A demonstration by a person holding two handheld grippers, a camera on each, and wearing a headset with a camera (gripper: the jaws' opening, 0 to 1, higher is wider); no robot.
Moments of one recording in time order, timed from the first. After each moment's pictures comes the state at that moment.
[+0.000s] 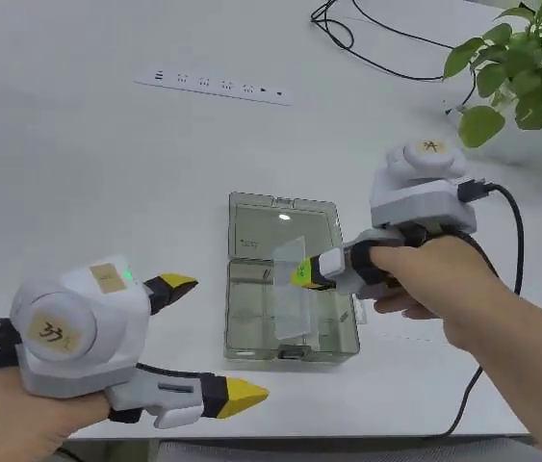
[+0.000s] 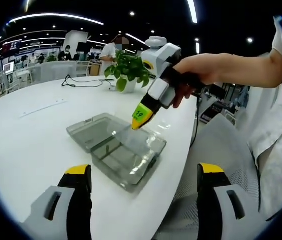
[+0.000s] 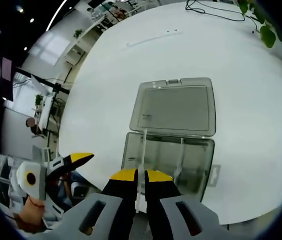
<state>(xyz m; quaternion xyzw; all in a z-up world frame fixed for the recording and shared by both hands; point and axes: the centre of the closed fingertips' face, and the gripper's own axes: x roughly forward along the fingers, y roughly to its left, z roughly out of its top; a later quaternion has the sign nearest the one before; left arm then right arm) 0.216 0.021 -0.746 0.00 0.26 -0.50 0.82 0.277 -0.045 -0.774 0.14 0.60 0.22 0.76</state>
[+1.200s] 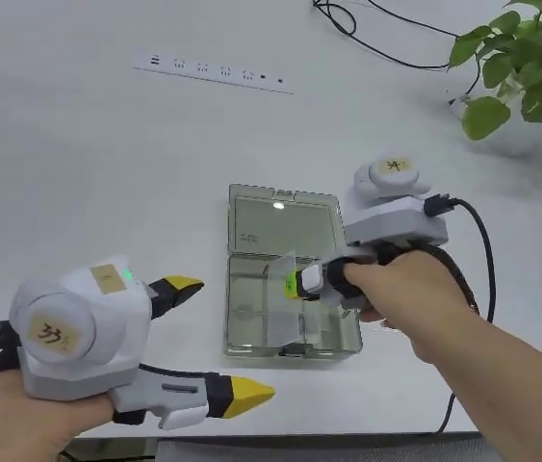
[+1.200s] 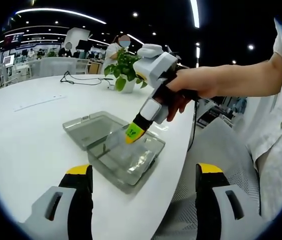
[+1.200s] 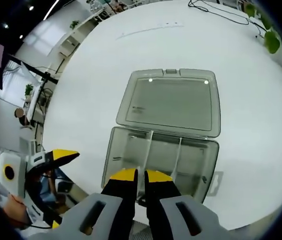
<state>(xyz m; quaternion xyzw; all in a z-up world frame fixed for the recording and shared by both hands) 0.218 0.018 -0.753 -0.02 0.27 -0.51 0.82 0.281 -0.042 -0.801 0.07 0.60 0.21 0.77</state>
